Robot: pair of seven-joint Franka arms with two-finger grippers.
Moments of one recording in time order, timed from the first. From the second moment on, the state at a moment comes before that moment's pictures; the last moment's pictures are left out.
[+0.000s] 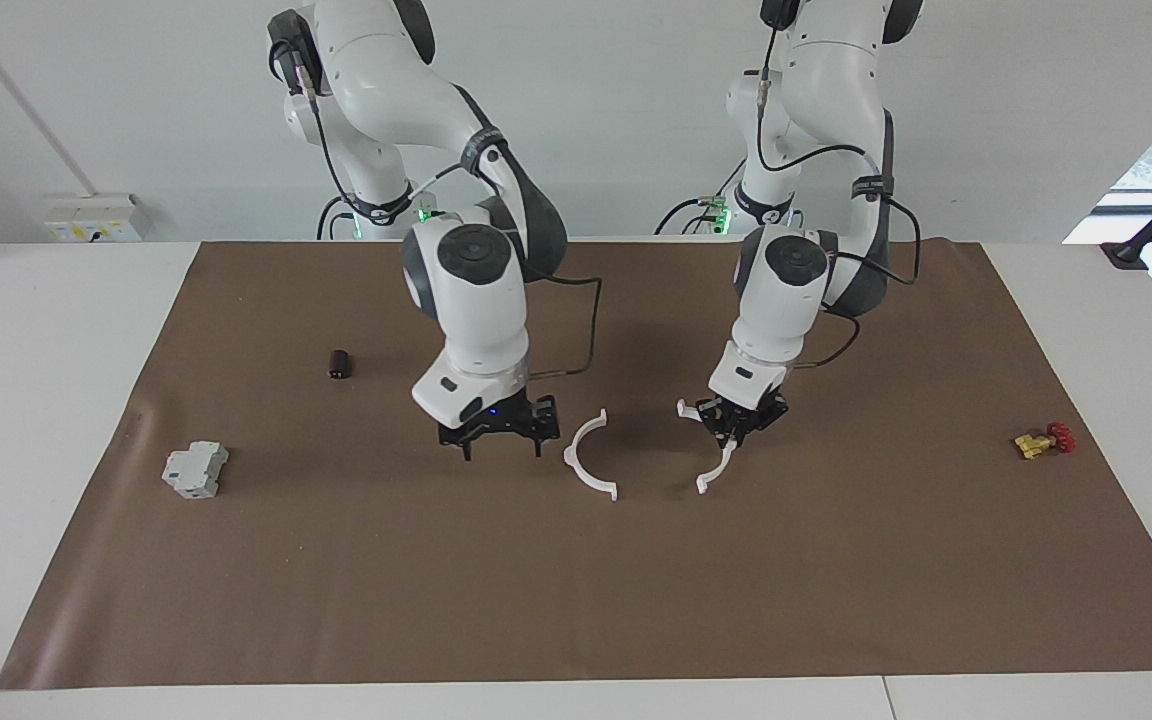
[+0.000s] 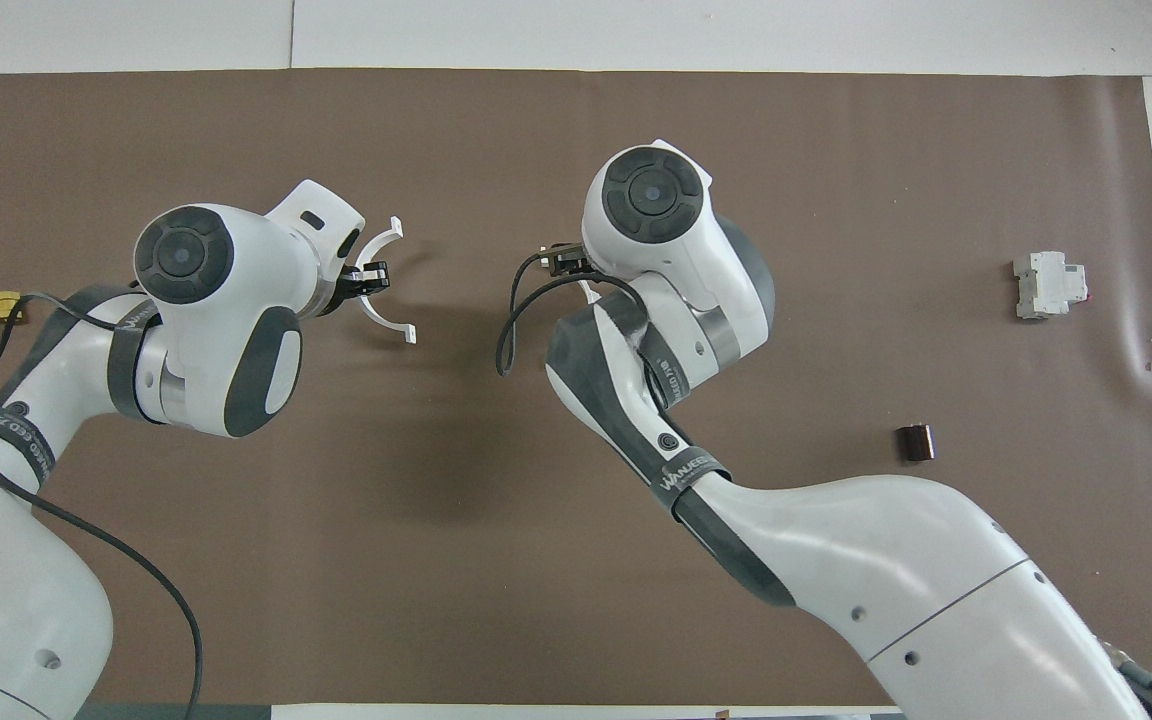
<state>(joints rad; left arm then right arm) -0.49 0.31 0.07 -1.95 0.00 2.42 -0.44 0.36 0.50 0.00 -1.38 -0.05 1.97 0.37</state>
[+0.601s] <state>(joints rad) -0.59 0.39 0.07 -1.88 0.03 2.42 -0.48 0.10 0.29 0.00 -1.34 -0.04 1.57 0.19</state>
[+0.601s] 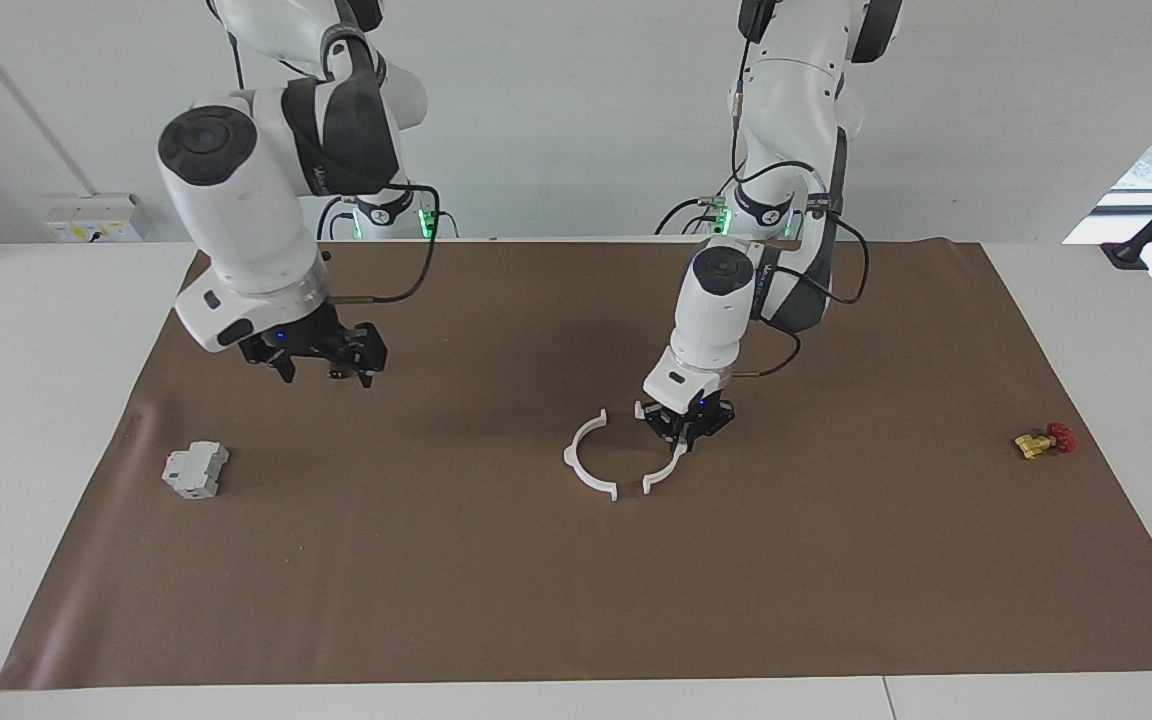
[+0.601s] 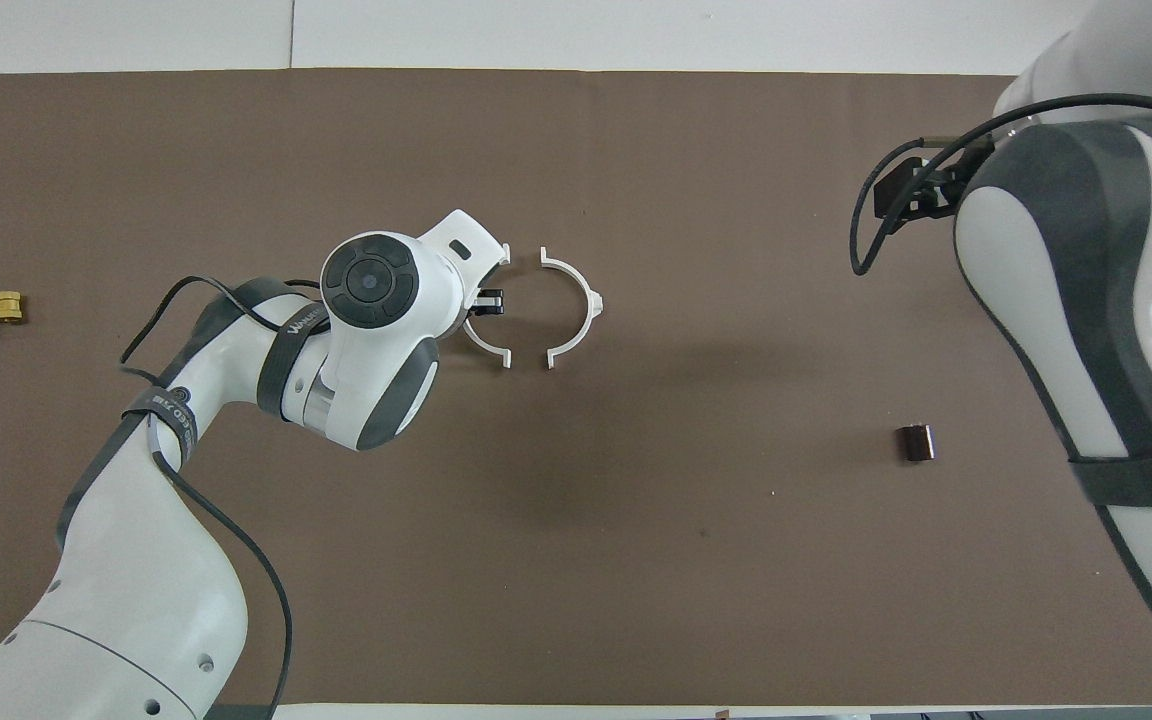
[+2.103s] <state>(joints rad) -0.62 0.43 0.07 -1.85 0.04 2.43 -0.59 0.08 0.05 -0.08 -1.60 -0.04 1.52 0.04</state>
